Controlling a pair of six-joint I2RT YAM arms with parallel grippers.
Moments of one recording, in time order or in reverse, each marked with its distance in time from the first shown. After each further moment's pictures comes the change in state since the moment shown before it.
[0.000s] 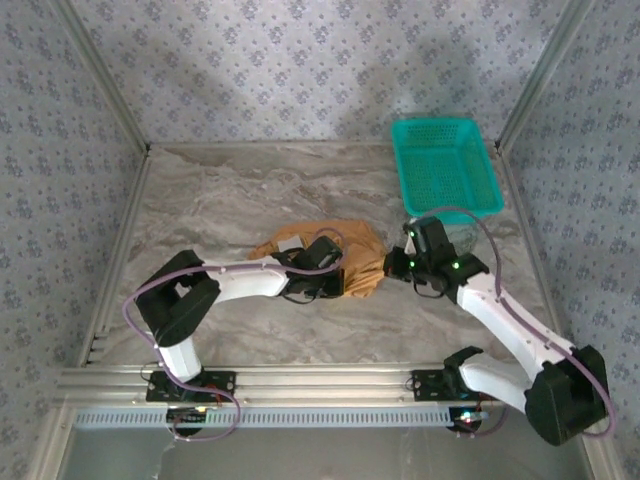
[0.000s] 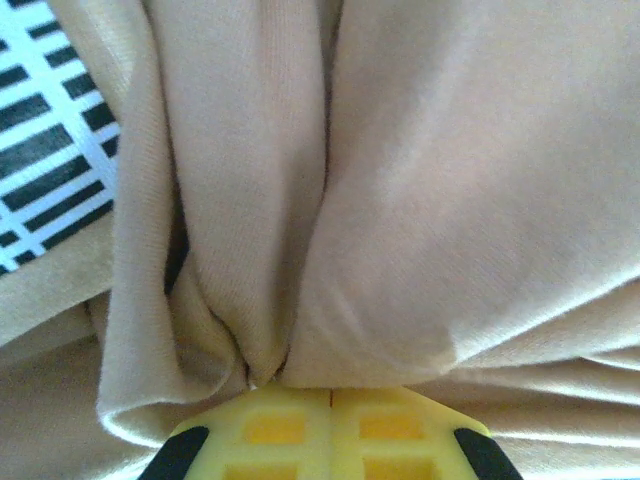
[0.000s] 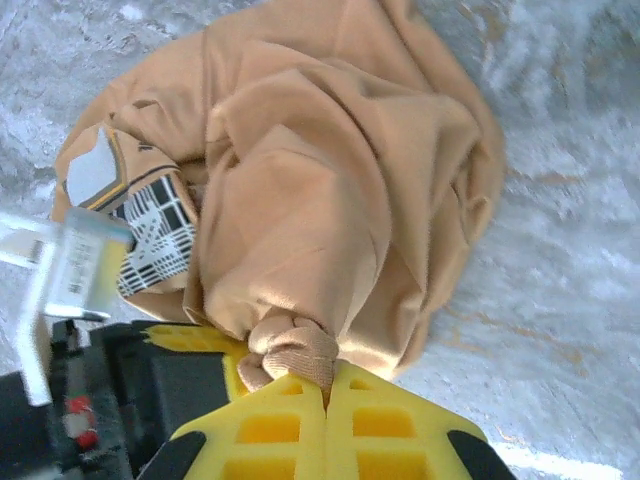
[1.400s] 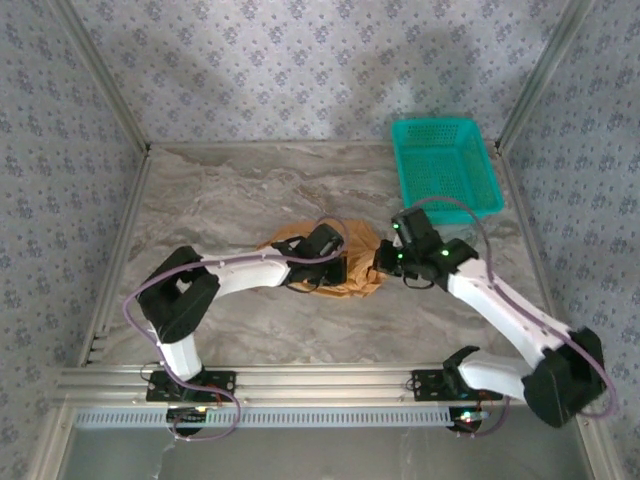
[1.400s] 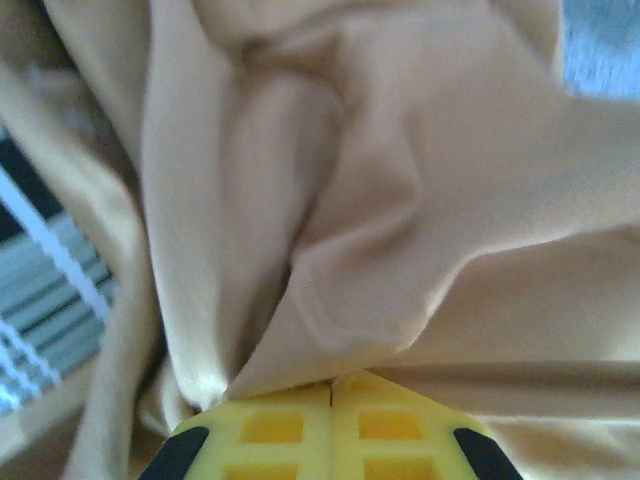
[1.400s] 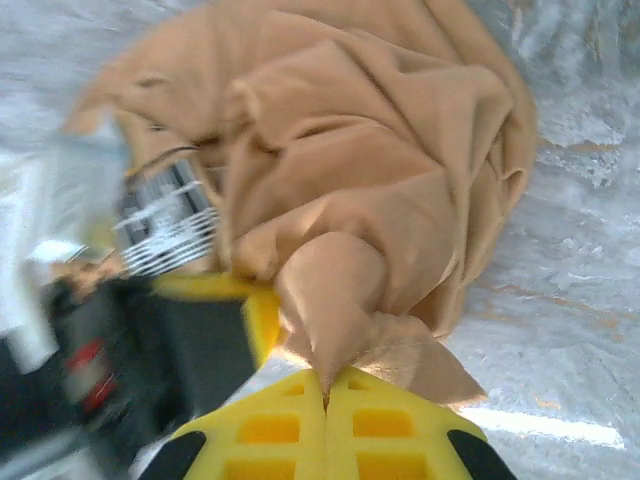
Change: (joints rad) left arm 0.049 0.027 0.096 -0.027 0.004 0.023; right arm 0.096 0.077 0.227 -0.135 0.036 0.053
